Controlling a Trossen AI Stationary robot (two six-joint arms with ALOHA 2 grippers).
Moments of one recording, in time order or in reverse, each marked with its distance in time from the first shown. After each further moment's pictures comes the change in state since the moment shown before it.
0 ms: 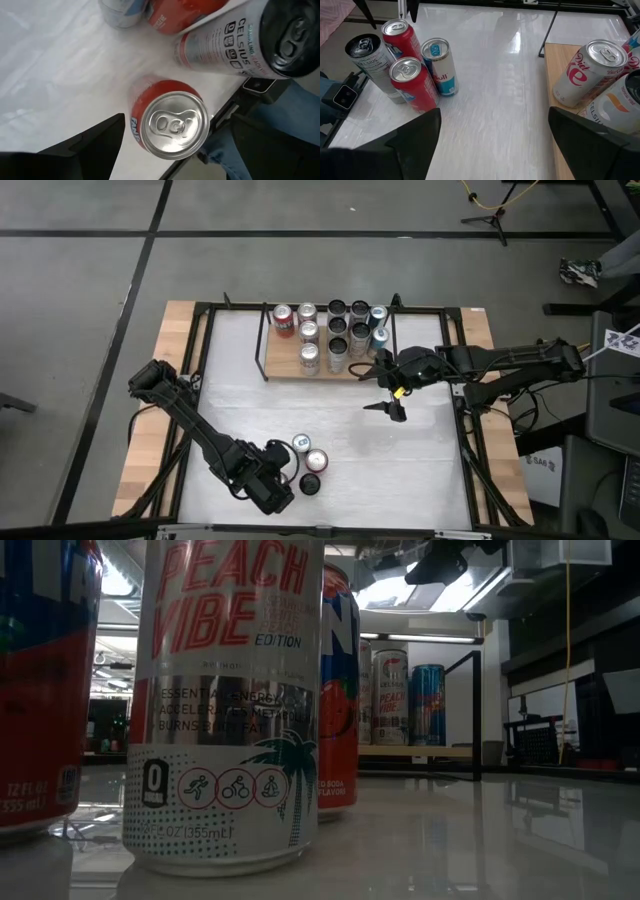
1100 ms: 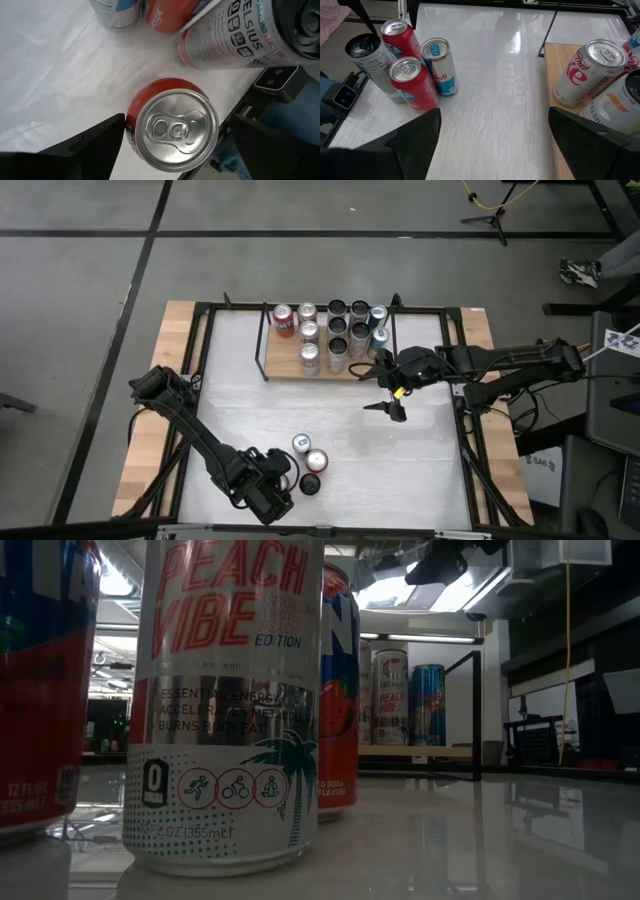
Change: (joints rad) left arm -0.039 0.052 -0.001 0.020 -0.063 0.026; right arm 0.000 0.000 0.000 -0.001 0.000 0.000
